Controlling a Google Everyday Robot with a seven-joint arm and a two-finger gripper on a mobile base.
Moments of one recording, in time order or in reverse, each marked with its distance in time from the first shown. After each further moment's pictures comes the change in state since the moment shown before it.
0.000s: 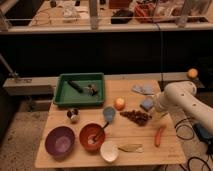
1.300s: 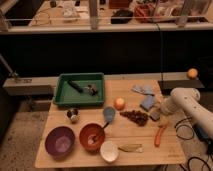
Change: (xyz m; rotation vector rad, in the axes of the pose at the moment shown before) arm 0.088 0.019 0.060 -0.069 0.025 0.130
